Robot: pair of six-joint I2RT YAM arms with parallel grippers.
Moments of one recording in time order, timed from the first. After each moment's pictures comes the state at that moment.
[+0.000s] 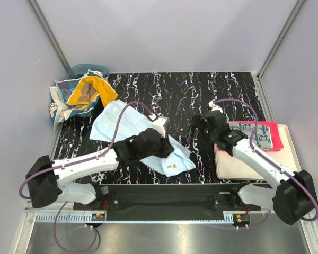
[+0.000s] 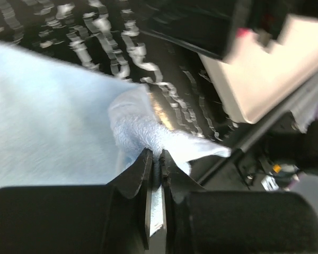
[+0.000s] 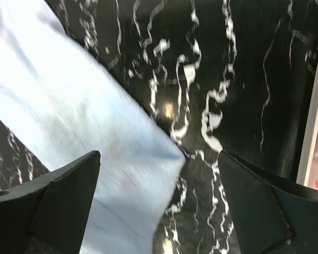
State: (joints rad) left arm -1.06 1.27 0.86 -0.15 -0.11 -0.65; right arm 0.51 1.17 0.80 -0.35 0.06 0.62
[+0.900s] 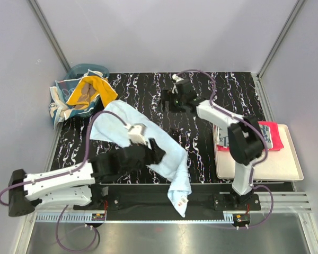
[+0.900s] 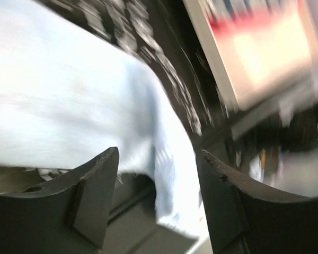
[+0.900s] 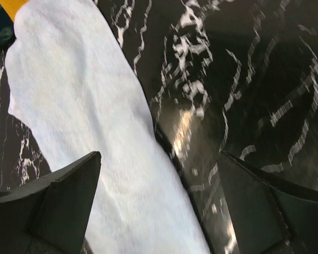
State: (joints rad) left arm -1.25 0.98 0.70 -0.26 -0.37 -0.84; right arm 0.55 1.82 1.36 -0.21 -0.13 0.47
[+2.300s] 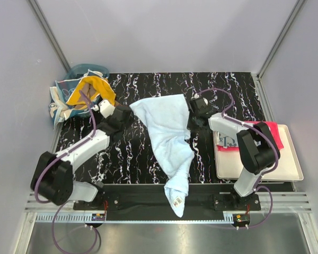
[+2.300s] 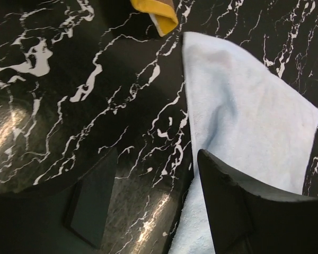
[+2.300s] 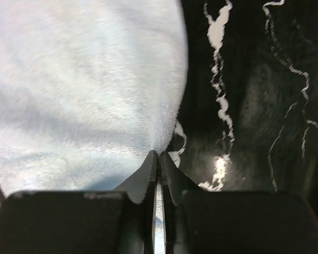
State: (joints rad) left arm -0.48 1.32 0.82 -0.28 -0.57 -1.04; right arm 0.45 1.77 1.11 -0.30 0.09 0.55
